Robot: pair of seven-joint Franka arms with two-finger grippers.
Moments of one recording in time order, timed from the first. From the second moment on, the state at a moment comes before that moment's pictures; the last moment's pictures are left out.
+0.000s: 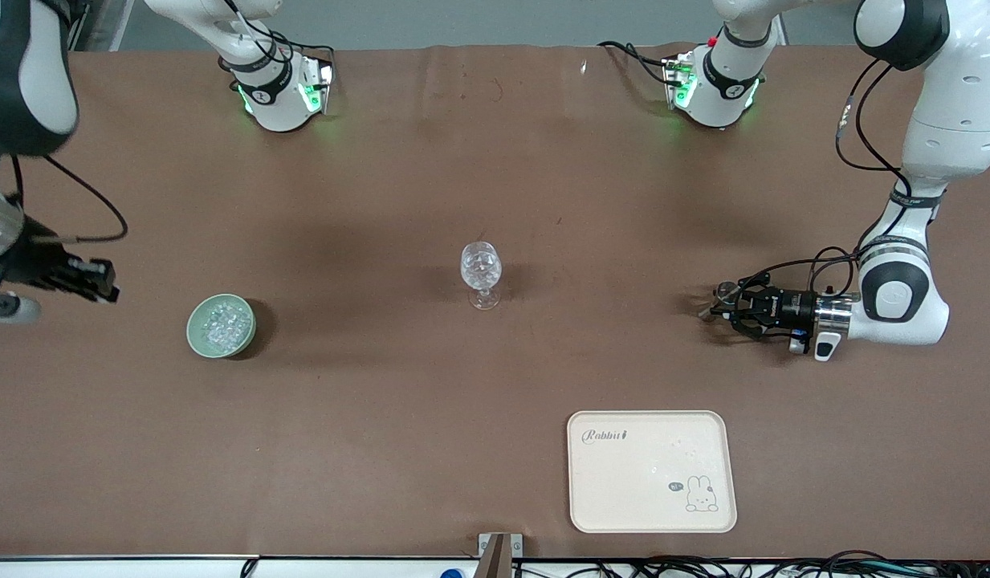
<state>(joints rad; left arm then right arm) 0.31 0.76 -0.11 -1.76 -0.82 1.72 -0.61 -0.02 0.09 -0.01 -1.63 -0.02 1.76 0.01</state>
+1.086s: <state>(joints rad) 0.22 0.68 -0.30 -1.60 -0.87 1.74 -0.99 -0.01 -0.01 -0.01 -1.66 -0.02 1.67 0.02</state>
